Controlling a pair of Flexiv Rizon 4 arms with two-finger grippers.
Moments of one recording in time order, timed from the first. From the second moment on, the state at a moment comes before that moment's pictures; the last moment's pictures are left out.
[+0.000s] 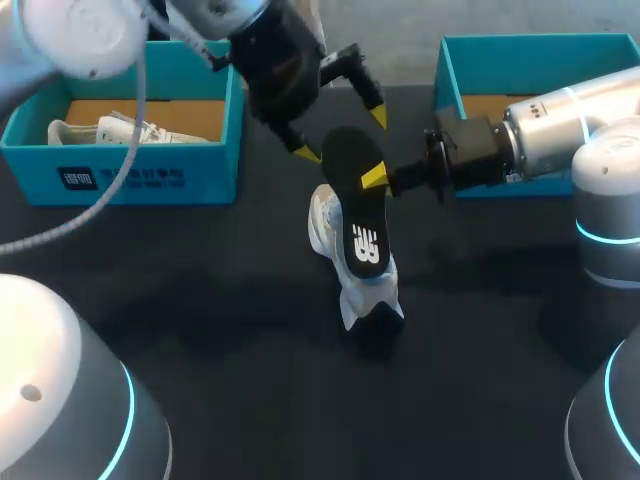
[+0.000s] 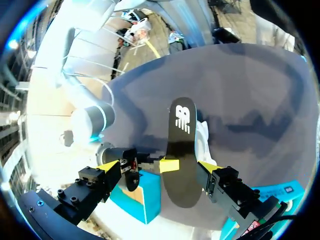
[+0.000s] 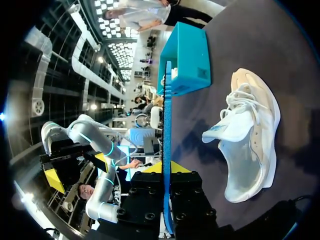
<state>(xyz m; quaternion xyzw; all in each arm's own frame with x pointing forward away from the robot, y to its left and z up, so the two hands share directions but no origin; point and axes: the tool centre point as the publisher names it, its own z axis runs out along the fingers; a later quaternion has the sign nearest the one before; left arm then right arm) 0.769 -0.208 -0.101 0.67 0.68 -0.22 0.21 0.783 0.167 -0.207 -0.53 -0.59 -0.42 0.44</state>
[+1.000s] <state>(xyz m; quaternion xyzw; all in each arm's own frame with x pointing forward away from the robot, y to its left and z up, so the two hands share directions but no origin) 0.761 -0.173 -0.125 0.59 0.61 -0.36 0.39 0.781 0.160 -0.207 -0.55 -0.58 -0.41 0.44</state>
